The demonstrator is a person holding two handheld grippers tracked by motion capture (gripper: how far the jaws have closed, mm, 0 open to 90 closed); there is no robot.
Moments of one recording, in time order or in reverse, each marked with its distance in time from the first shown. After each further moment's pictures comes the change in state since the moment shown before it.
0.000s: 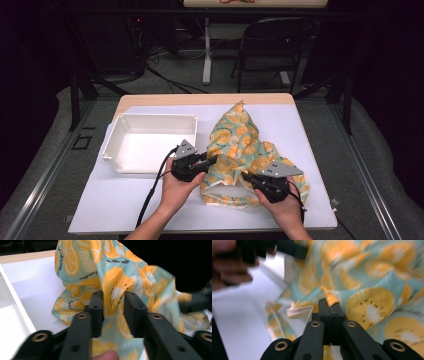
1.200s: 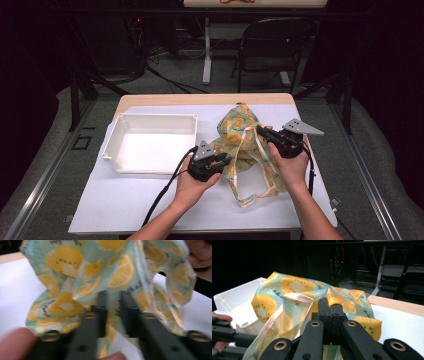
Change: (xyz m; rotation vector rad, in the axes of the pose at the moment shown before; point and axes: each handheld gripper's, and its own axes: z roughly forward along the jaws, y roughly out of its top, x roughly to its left) left arm -0.020 0.001 0.039 0.064 -0.030 0.096; right arm -0.084 0.064 0.008 -0.218 -0.116 0.099
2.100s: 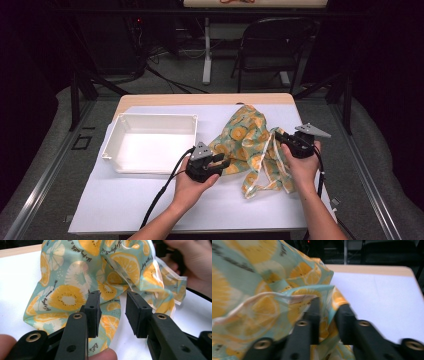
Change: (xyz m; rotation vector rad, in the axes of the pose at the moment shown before) left arm 0.007 -0.006 -0.003 -0.014 -0.016 -0.037; right arm -0.065 -0.043 0.001 0.121 -0.242 0.112
